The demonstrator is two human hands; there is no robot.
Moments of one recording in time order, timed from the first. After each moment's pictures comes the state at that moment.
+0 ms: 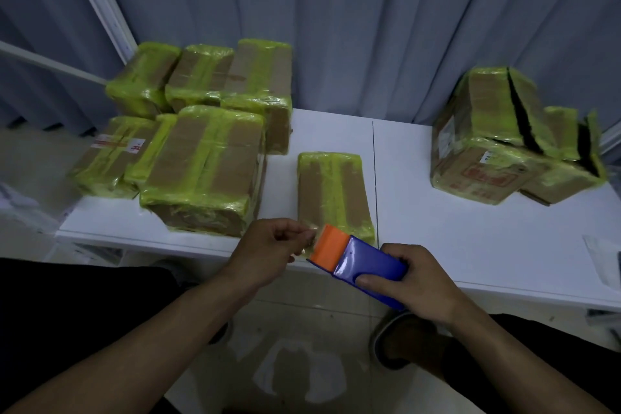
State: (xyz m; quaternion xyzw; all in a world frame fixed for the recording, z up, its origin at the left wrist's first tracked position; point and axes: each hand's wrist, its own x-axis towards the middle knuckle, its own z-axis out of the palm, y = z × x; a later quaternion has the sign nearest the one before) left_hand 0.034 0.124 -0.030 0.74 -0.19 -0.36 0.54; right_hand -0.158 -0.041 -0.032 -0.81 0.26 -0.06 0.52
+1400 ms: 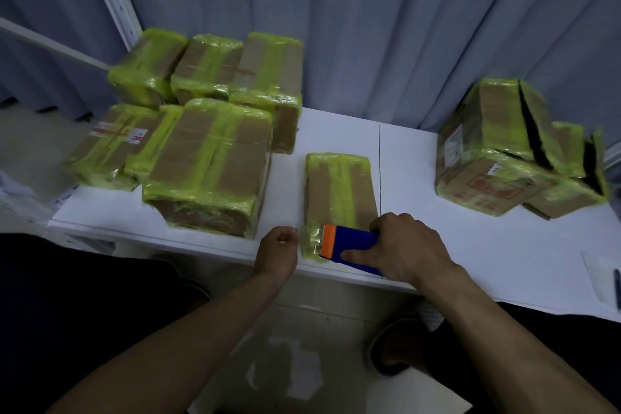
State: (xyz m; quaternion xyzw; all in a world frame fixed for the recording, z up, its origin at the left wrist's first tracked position) left_hand 0.054 0.090 -0.142 0.78 -0.01 -0.32 0.54; right_hand -0.083 -0.052 -0.007 -0.93 0.33 0.13 0.11
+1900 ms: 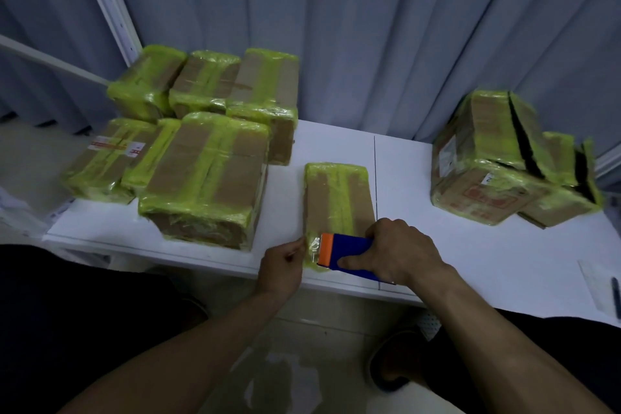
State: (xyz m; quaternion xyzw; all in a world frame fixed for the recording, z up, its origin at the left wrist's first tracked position) left_hand 0.042 0.091 -0.146 0.79 -0.17 -0.28 0.52; right_hand -0.074 -0.062 -0.010 -0.91 0.36 0.16 0.14
